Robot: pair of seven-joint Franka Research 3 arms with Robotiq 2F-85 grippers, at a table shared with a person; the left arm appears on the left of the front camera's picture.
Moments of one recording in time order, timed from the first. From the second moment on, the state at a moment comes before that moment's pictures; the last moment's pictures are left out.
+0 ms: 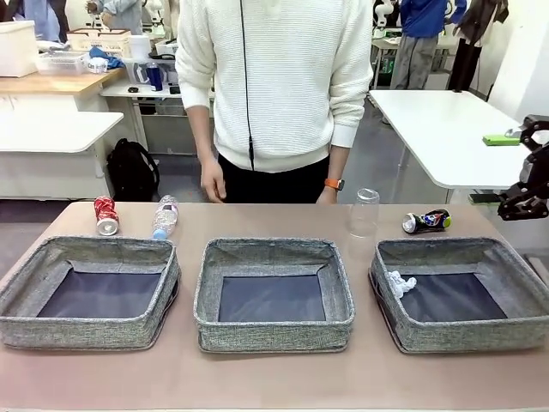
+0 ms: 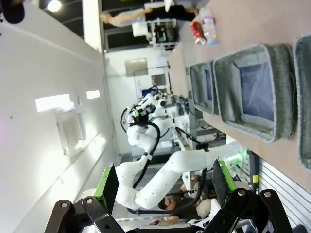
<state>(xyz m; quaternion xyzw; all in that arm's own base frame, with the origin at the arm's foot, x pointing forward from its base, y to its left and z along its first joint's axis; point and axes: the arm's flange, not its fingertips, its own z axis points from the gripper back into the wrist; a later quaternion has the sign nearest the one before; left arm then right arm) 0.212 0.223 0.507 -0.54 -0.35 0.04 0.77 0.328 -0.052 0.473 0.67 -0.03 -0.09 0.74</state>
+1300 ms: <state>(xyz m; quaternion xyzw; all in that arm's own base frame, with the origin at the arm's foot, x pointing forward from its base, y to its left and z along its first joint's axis) 0.277 0.137 0.554 -0.44 -0.28 -0.08 0.85 0.328 -0.052 0.472 0.67 -0.03 -0.09 0.74</state>
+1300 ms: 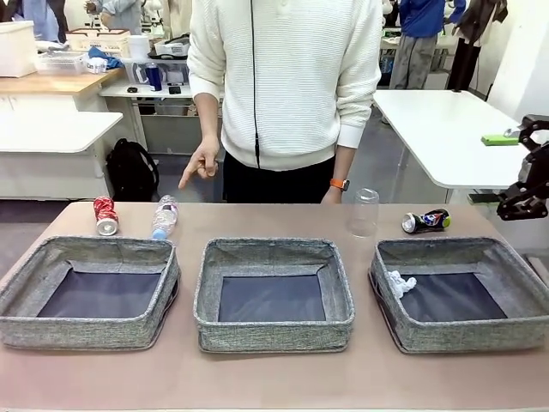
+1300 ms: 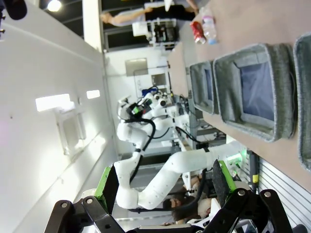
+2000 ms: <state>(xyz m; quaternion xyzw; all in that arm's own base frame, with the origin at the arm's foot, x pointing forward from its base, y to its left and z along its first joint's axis) 0.396 -0.067 0.570 -0.15 -0.17 -0.25 0.94 0.328 -0.052 0.472 0.67 -0.03 -0.09 0.74</state>
